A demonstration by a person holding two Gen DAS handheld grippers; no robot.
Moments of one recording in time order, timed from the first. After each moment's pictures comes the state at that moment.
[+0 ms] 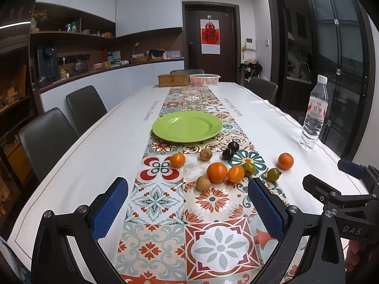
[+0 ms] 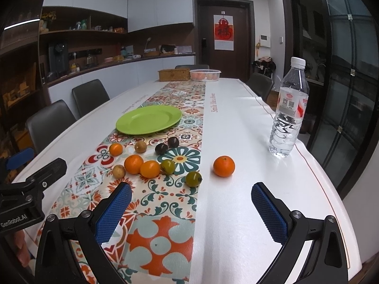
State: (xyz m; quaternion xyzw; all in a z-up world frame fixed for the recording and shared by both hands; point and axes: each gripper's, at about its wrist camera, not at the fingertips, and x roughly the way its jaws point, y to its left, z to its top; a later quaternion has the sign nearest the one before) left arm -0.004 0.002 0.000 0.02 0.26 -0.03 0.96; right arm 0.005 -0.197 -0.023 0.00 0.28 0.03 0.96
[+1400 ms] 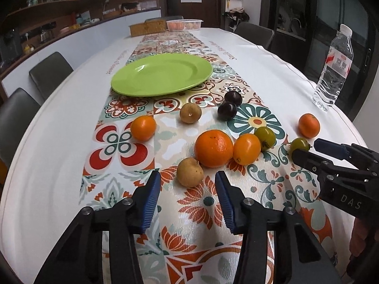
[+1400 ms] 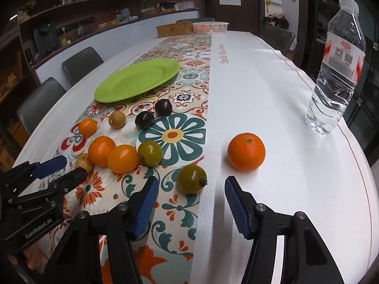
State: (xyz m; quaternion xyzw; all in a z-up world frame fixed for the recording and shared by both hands) left arm 0.110 -0.016 -0.075 0.05 0.42 -0.09 0.90; right arm 0.116 -0.200 -0.088 0.02 0.42 0.06 0.91
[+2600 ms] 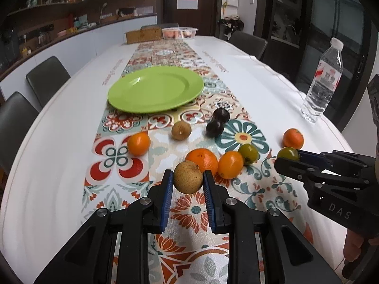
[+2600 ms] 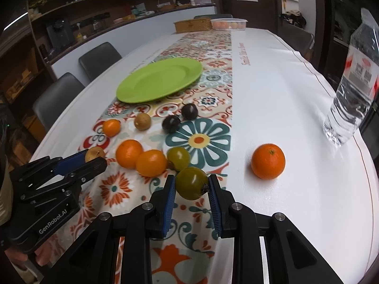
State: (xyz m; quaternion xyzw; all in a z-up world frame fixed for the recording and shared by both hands) left arm 0.101 -0.017 -0.044 0.04 0.40 -0.10 0.91; right arm 0.119 -0.188 -0.066 0.03 0.43 0.12 0.90
